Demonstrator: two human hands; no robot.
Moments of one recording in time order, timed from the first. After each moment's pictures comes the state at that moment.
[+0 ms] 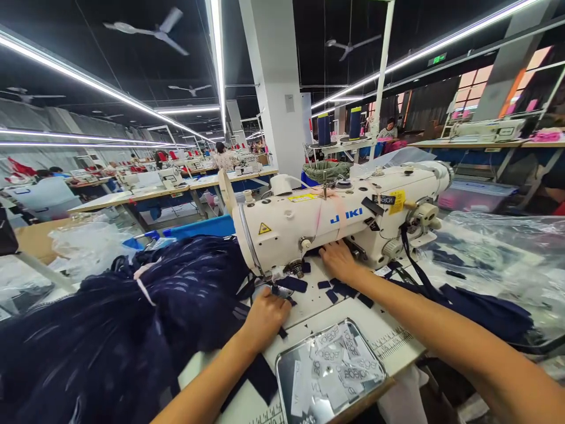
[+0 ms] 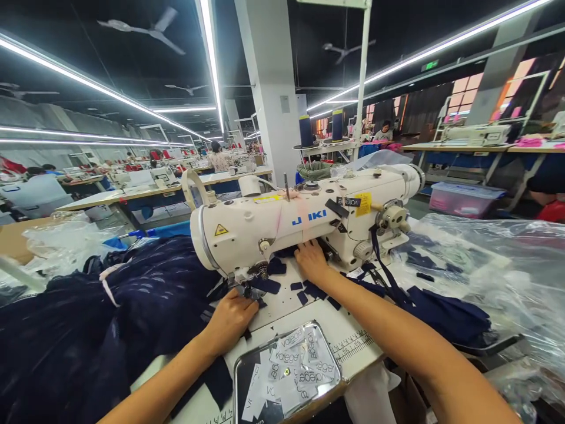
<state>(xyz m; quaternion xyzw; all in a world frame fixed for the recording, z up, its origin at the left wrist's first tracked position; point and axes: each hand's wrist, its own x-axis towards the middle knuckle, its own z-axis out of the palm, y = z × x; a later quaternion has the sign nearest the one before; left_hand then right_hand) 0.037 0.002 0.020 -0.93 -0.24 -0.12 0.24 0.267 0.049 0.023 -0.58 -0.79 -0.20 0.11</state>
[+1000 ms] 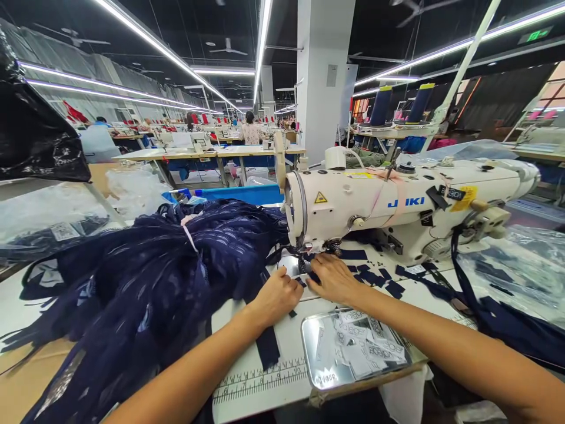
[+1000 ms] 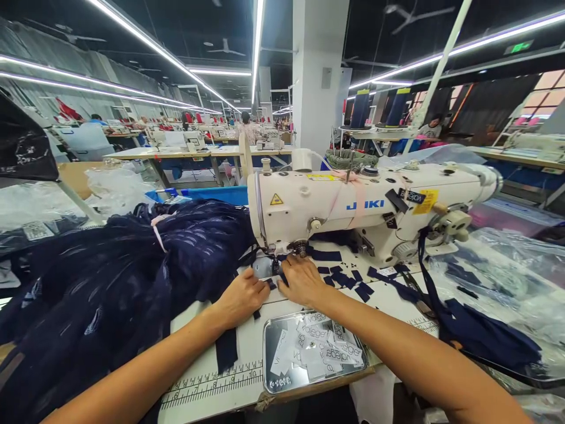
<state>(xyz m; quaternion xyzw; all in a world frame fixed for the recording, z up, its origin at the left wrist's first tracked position) 0.003 -0.017 0.004 -0.91 -0.23 -0.06 0.32 0.178 -0.007 0.011 -0.48 -0.86 -0.09 0.14</state>
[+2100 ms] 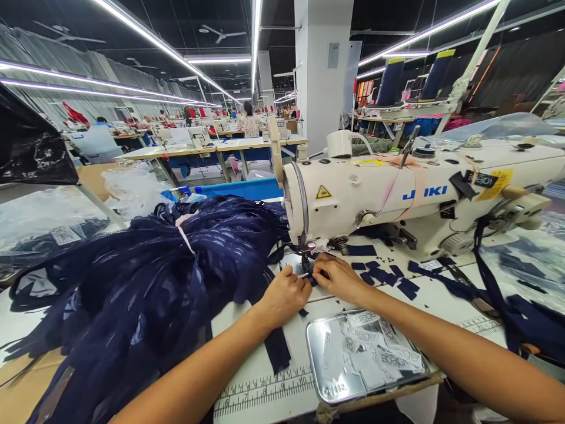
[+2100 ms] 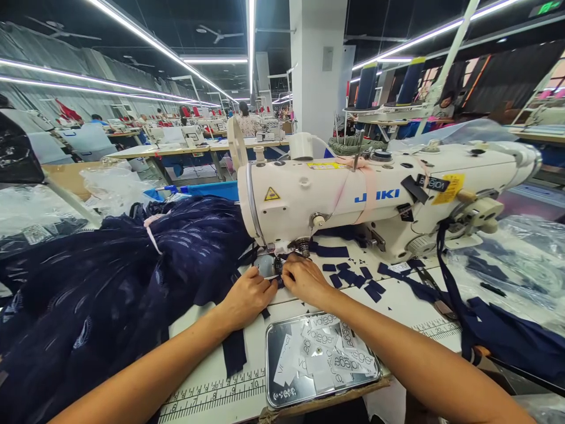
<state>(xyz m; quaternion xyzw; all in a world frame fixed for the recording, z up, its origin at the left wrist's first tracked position) 0.011 -0.010 0.001 -0.92 -0.23 -0.11 0.31 0.182 0.006 0.001 -0.48 -0.83 0.16 0.24</state>
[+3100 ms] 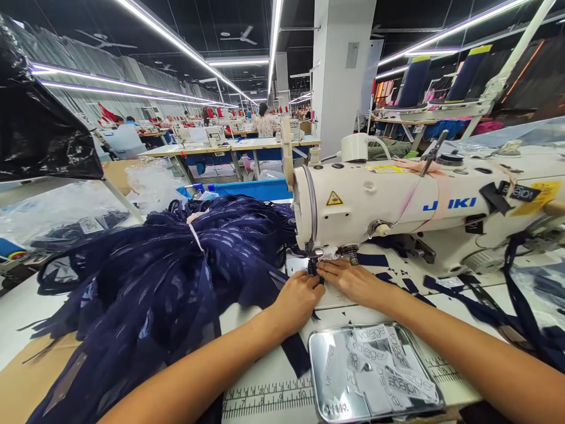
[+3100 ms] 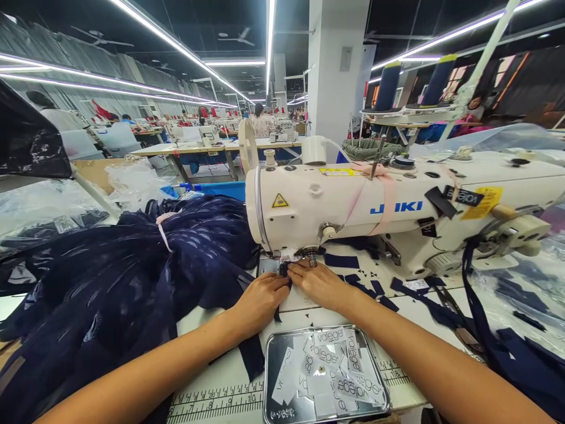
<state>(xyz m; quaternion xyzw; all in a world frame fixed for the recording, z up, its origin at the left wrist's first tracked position) 0.031 -0.008 0.002 -0.93 -0.32 -0.08 0.13 0.210 0.026 -0.008 -0.27 -0.95 -0.12 0.10</state>
